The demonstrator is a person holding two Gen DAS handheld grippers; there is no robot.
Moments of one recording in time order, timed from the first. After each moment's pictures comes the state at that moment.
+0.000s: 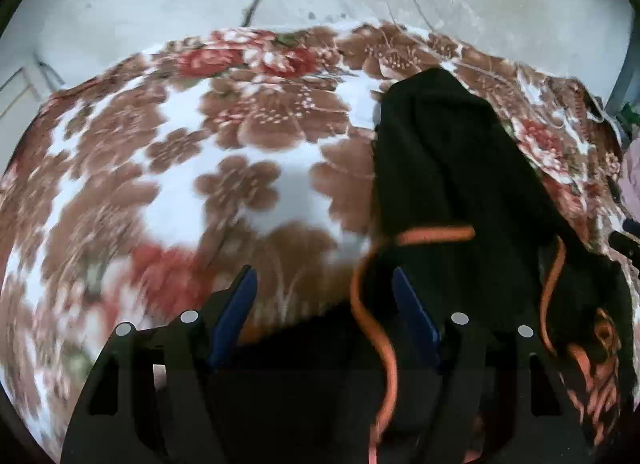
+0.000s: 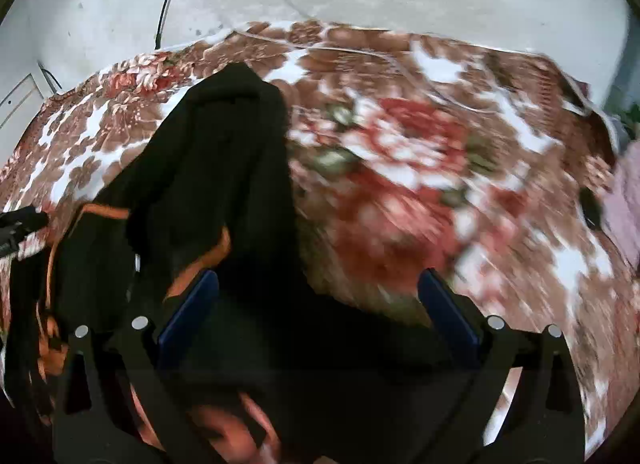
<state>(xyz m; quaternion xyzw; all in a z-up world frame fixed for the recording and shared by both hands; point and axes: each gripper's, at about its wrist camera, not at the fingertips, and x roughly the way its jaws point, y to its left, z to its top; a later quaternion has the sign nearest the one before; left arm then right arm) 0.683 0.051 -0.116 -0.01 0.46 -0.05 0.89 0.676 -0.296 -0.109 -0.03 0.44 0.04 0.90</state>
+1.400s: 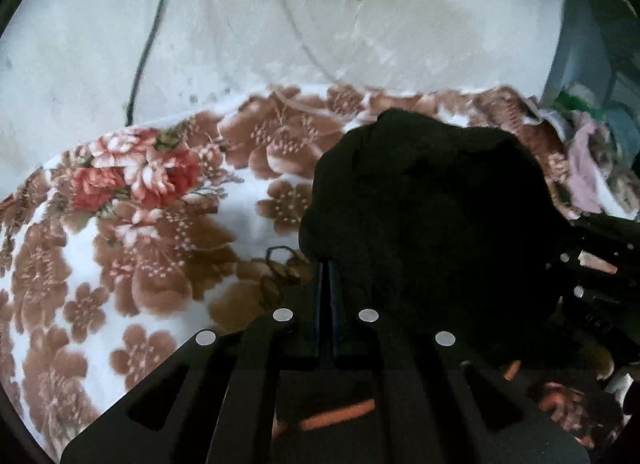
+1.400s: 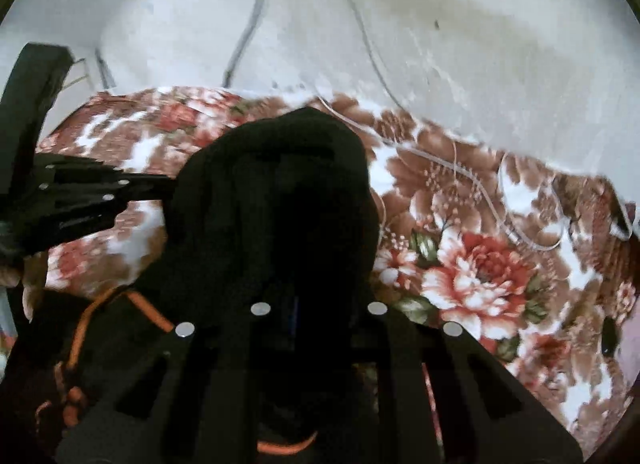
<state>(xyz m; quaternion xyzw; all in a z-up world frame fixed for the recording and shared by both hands) 0.749 -0.029 -0.042 0.03 0.38 -0.19 0.90 0.712 -0.208 -0.047 -0.10 0.33 0.13 0.93</state>
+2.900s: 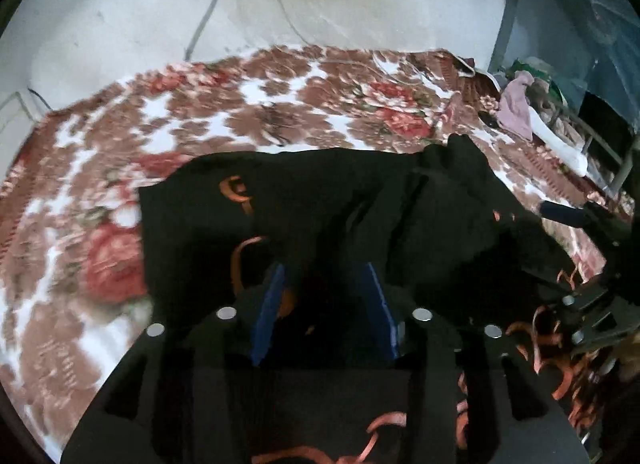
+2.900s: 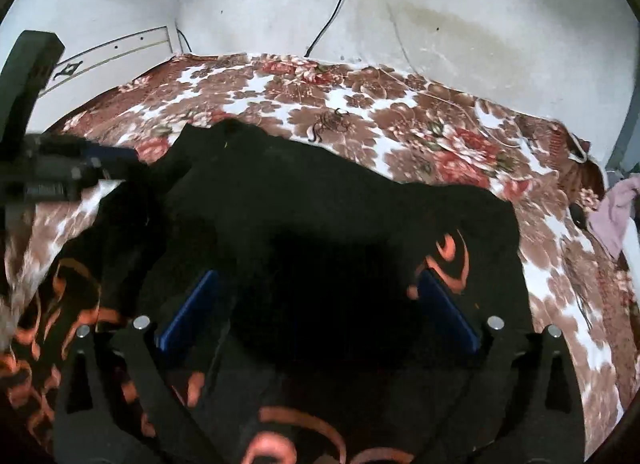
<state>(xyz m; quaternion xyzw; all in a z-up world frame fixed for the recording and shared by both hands) 0.365 0.008 -0.066 0.01 0.41 -0.18 0.90 0.338 -0.187 -0.084 -0.11 0.34 0.14 0.92</state>
